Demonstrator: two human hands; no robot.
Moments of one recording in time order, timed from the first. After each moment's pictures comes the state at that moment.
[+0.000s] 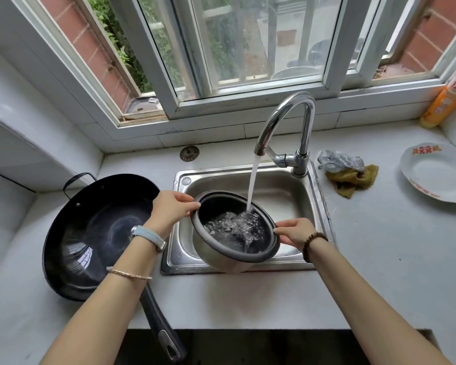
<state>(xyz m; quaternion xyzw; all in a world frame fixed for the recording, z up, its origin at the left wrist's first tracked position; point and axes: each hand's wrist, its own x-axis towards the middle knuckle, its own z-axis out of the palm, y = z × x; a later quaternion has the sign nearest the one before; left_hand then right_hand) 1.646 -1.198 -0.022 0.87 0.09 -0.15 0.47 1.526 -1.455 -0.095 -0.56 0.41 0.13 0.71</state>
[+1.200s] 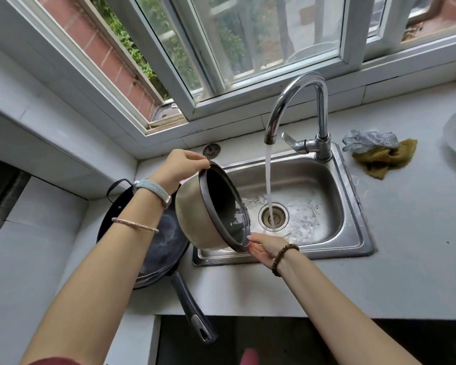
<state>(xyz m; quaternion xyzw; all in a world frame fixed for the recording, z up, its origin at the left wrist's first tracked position) 1.674 -1.231 0.074 0.93 -0.01 -0.15 0.32 1.518 -1.339 -0.103 -0.19 0.36 0.19 0.89</state>
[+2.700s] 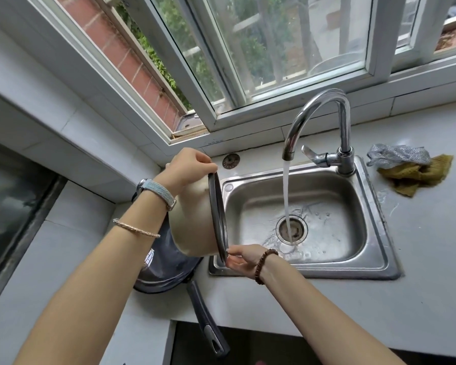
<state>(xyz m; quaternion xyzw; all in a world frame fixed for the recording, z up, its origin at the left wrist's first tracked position) 1.676 -1.227 0.121 0.97 -0.03 -0.15 0.20 1.550 -1.285 -0.074 -0.18 0.34 0.32 0.87</state>
